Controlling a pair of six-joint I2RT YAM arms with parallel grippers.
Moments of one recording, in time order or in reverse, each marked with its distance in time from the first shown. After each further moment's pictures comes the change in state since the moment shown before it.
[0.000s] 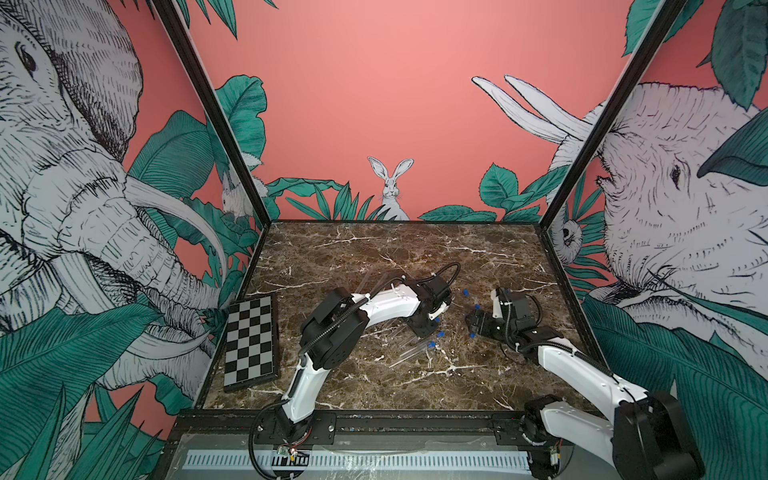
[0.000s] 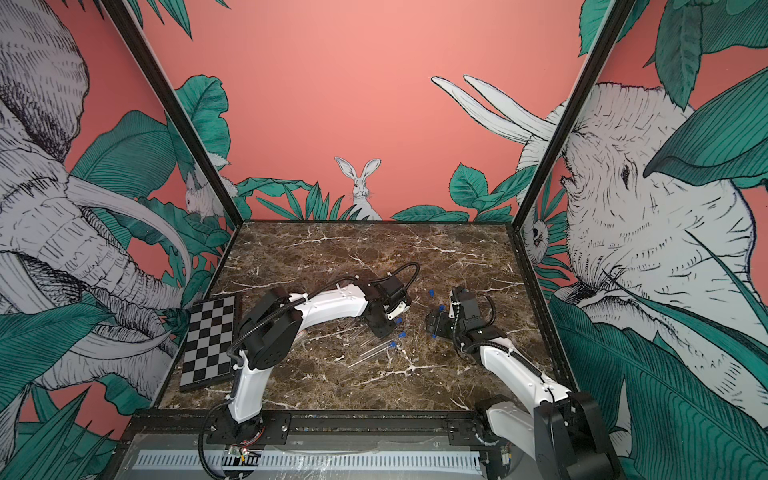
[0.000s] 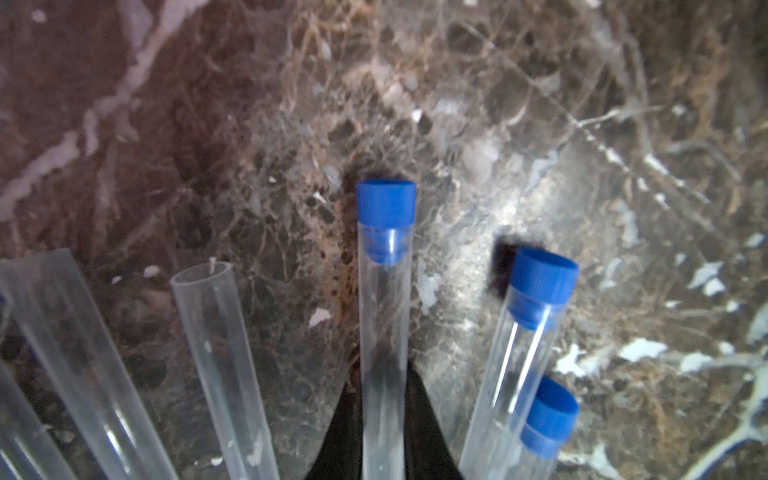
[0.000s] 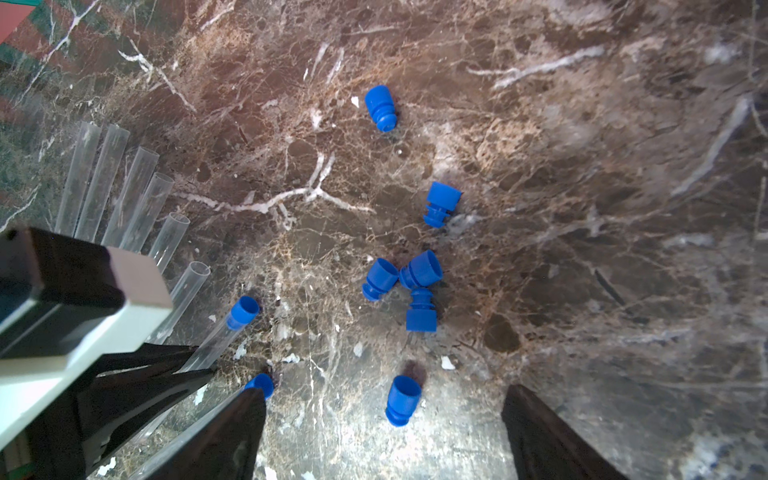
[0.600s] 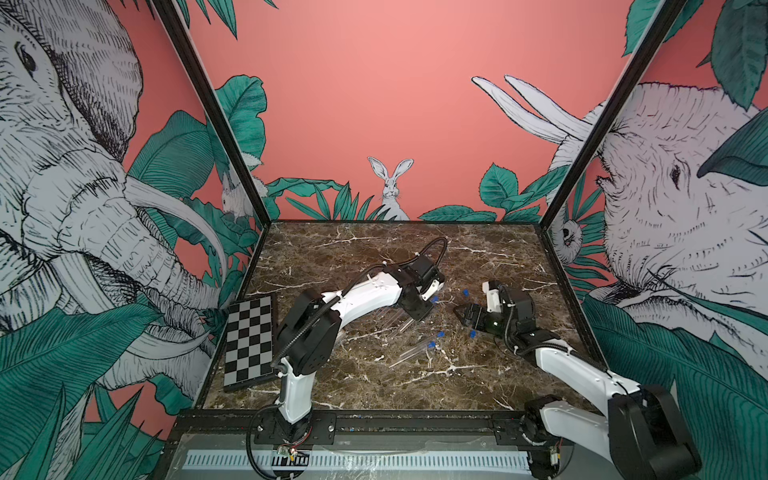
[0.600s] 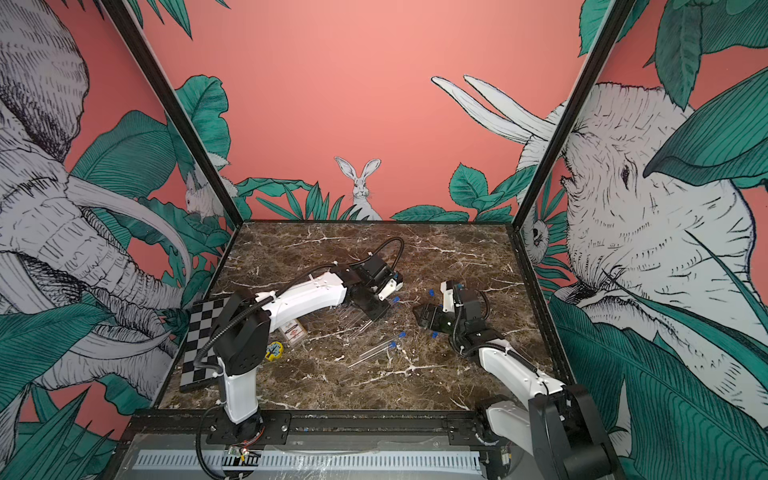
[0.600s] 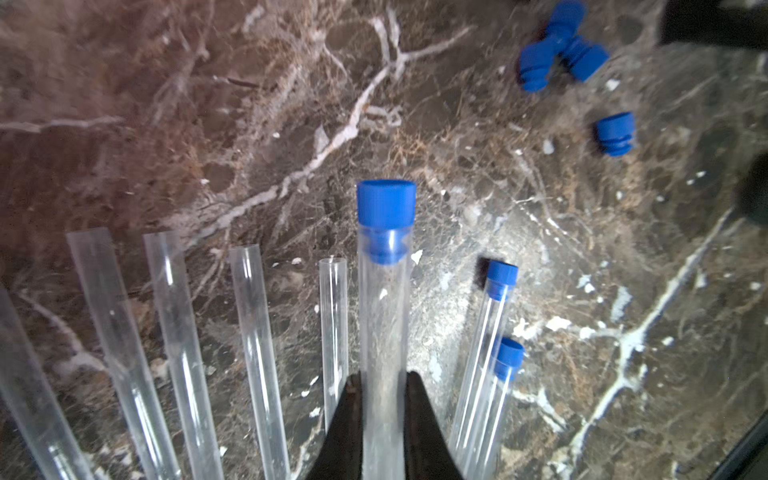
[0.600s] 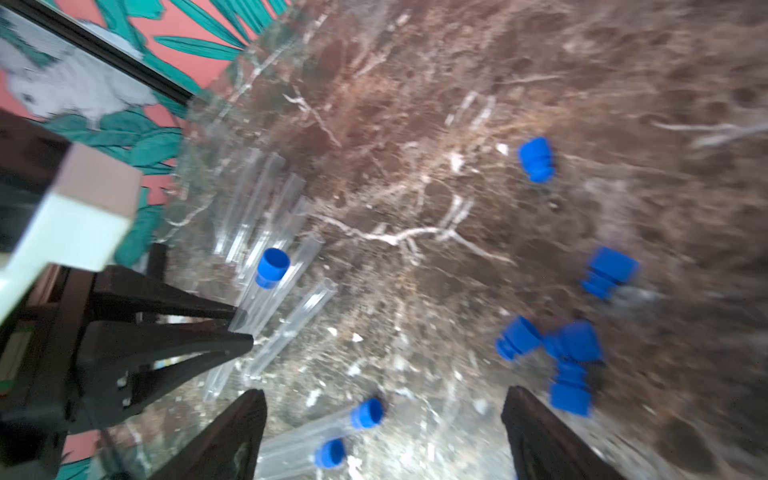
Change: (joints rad) left arm 0.086 -0.188 -0.023 0.048 0.090 -0.009; right arm -0.005 0.064 -0.053 0.367 -0.283 0.071
